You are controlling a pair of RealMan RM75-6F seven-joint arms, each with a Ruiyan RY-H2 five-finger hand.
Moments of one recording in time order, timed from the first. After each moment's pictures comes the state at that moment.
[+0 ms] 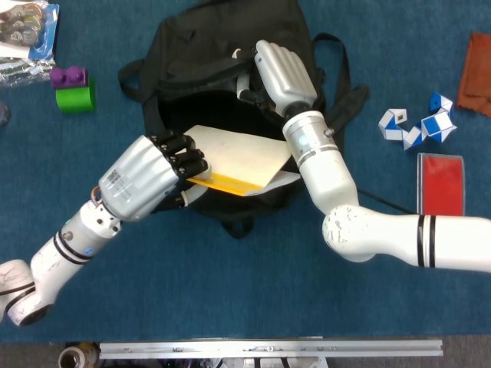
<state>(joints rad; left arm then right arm) -0.57 -1.54 -0.04 -1.27 1.94 1.55 -0.13 1.12 -1.81 0.62 -1.53 -0.36 1.07 -0.49</state>
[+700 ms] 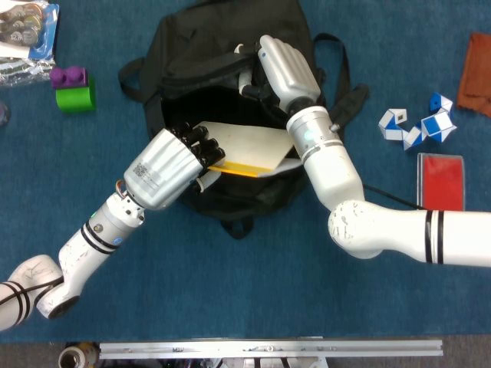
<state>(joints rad) -0.59 -1.68 -0.05 -1.15 1.84 1.47 0.04 1.13 -1.76 0.61 -1.56 -0.32 1.07 -0.43</state>
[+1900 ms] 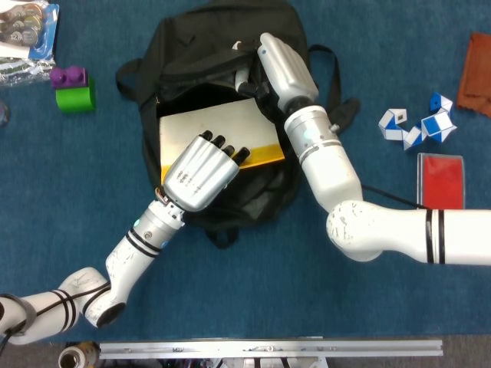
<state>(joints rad) -0.61 -1.88 -0.08 -1.09 1.72 1.33 0.41 1.16 -1.74 0.62 -1.60 -0.26 1.10 -0.37</state>
